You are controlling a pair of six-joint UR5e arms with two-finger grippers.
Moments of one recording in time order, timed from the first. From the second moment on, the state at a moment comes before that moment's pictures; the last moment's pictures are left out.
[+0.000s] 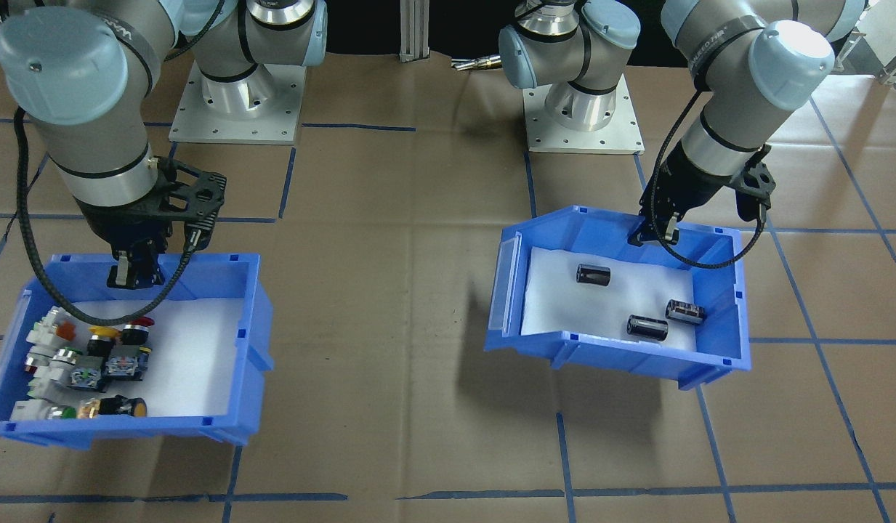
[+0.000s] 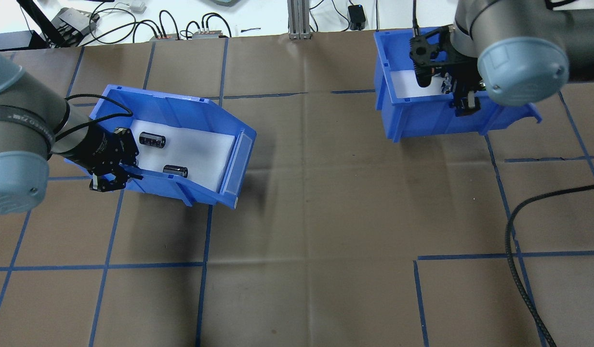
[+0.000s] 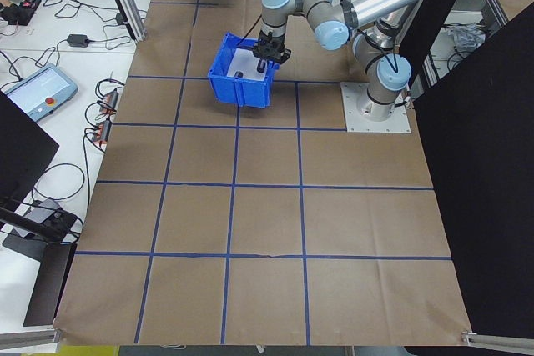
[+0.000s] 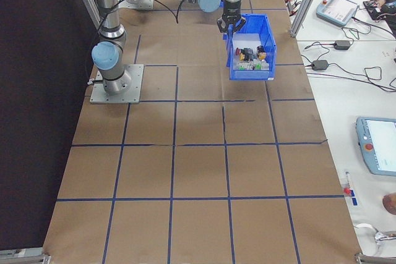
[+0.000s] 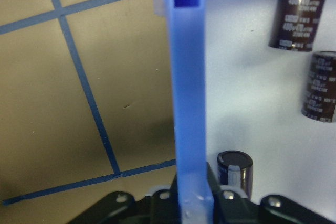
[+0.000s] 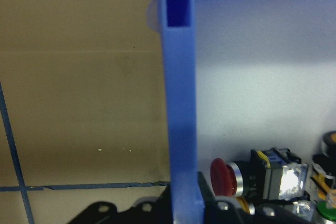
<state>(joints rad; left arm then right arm) -1.32 -1.55 -1.97 -1.18 1.44 -1.07 1.52 -1.46 1.71 -1.90 -1.75 -1.64</state>
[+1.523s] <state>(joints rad) -1.78 -2.06 -1.50 -1.01 1.44 -1.73 1.33 -1.73 2.05 -2.03 -1.70 -1.81</state>
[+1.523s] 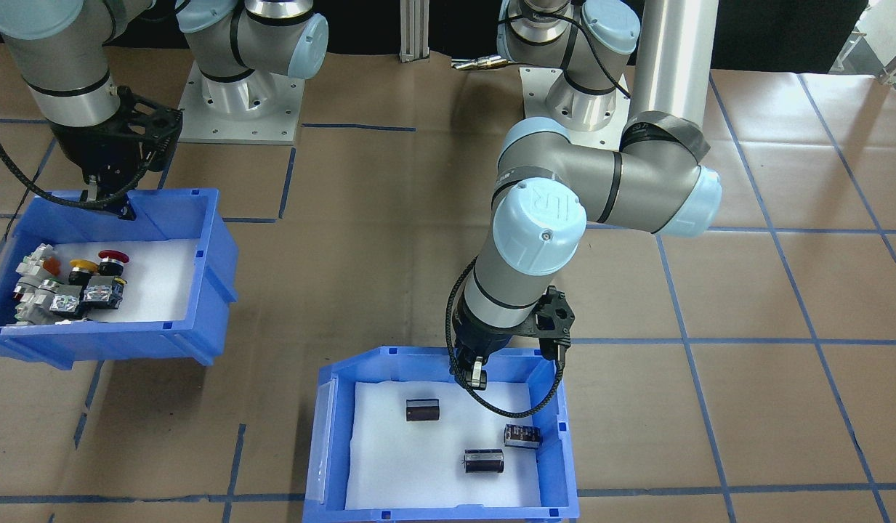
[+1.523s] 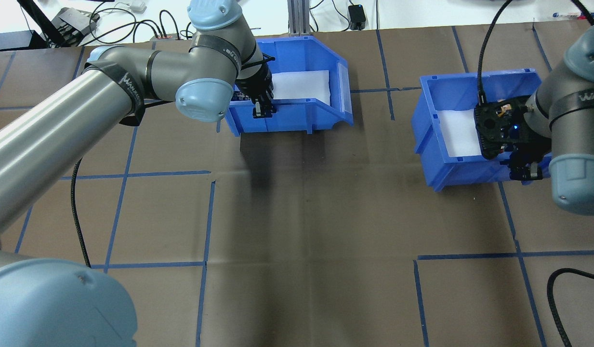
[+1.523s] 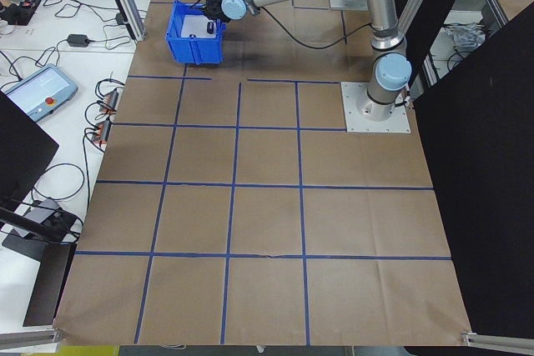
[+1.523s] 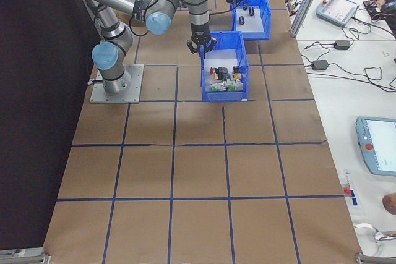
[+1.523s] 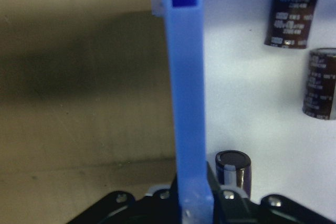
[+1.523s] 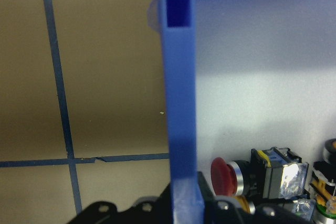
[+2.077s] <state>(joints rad) -1.78 -2.02 -1.50 -1.02 1.44 -1.69 1.33 -1.78 2.10 -2.03 -1.69 -1.80</state>
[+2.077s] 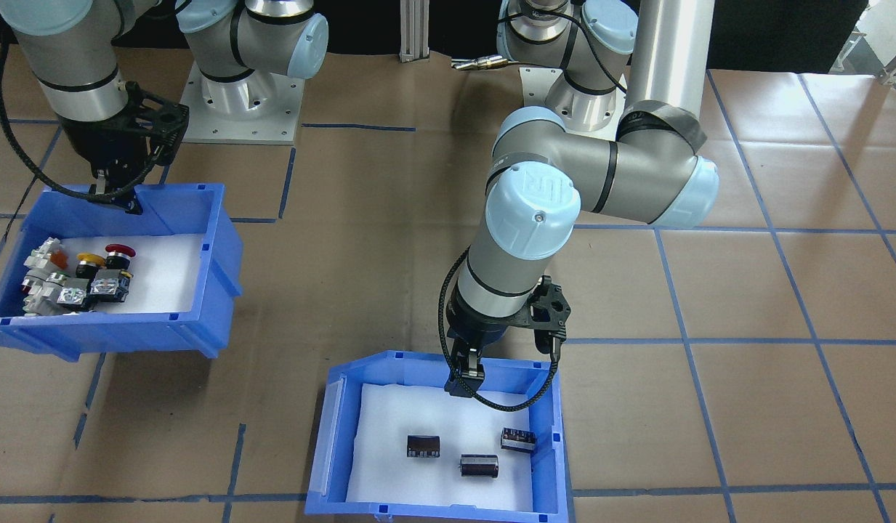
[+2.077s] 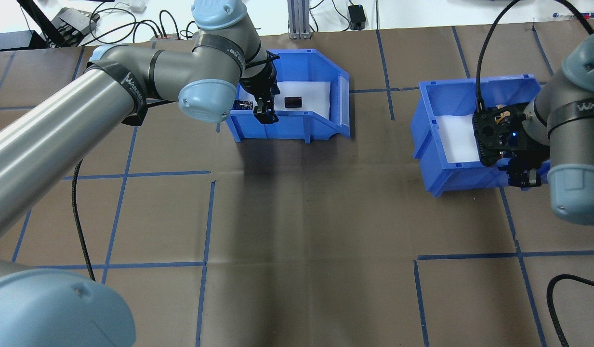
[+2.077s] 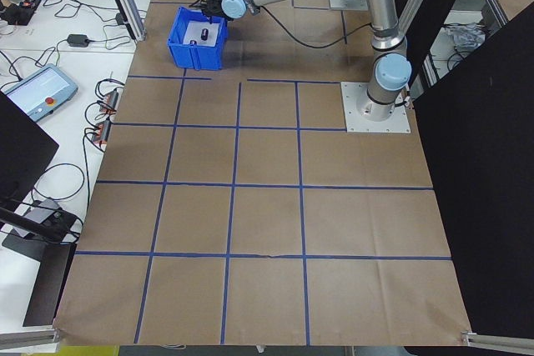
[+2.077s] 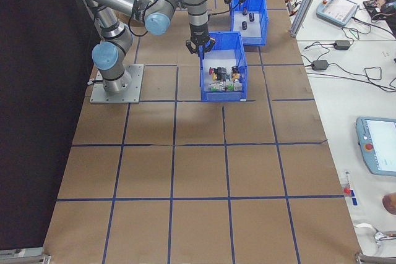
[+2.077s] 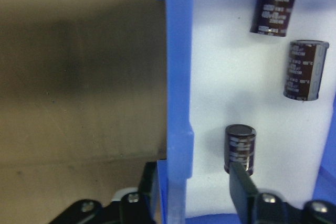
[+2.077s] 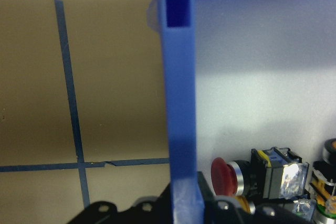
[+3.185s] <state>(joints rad) -1.47 -1.65 -1.55 -1.54 1.55 -0.33 1.73 -1.86 2.24 -2.04 -1.66 -1.40</state>
